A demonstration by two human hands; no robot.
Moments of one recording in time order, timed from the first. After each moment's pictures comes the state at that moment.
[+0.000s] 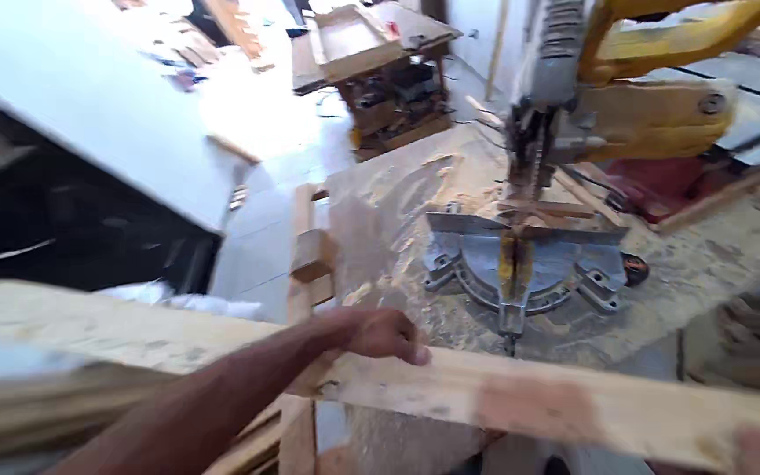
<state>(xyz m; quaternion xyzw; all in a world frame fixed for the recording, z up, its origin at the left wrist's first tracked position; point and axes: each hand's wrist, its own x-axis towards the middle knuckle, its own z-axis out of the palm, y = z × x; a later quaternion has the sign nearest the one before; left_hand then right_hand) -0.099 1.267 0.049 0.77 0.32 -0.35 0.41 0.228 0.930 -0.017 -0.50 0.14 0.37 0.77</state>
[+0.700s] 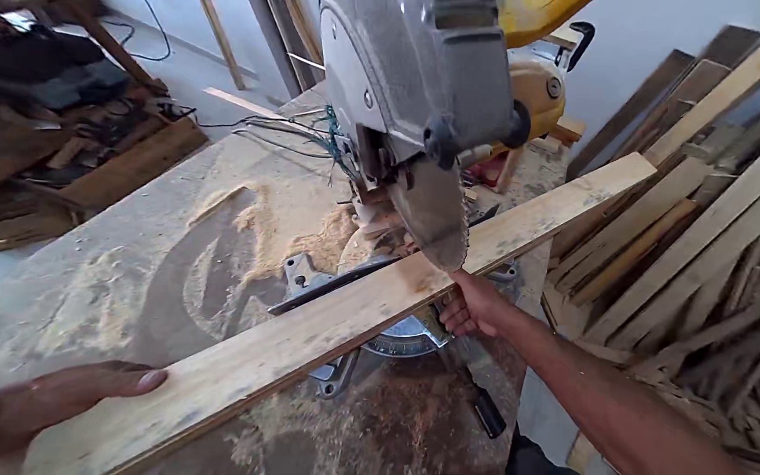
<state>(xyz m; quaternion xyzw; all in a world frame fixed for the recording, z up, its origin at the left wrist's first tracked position) -0.120 1.558 0.012 0.70 0.44 -0.33 0.45 0.213 1.212 -0.051 -0.71 0.02 0.55 0.44</state>
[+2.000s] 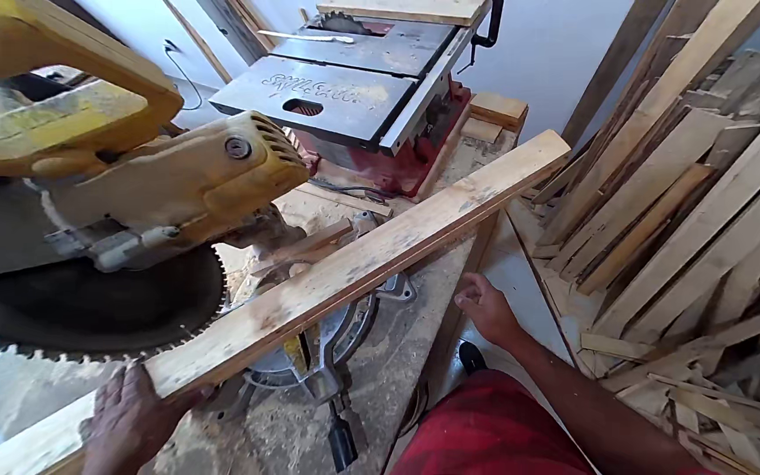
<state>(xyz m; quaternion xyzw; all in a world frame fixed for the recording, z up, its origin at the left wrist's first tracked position) -0.051 1.406 -0.077 0.83 0.55 -0.01 0.05 0.400 0.962 -0.113 -0.77 -0.21 0.33 0.50</state>
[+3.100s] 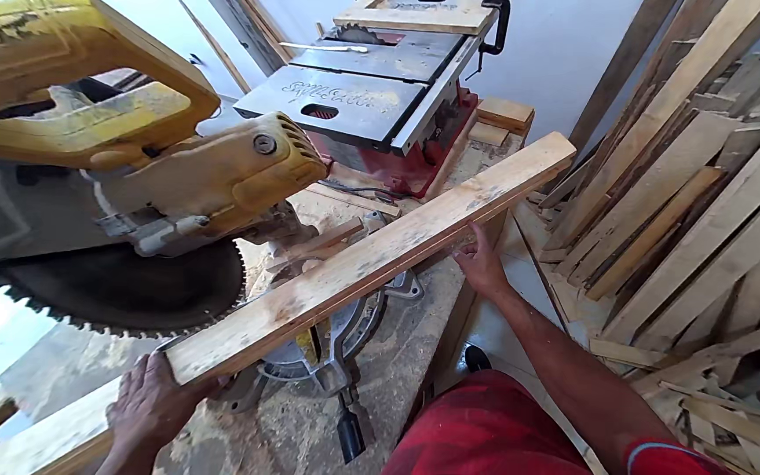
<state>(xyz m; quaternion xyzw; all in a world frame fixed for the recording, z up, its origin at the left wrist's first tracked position) -0.043 1.403 -0.070 0.82 0.57 0.01 0.07 0.447 1.025 -0.088 -0.78 -0.20 0.25 0.54</state>
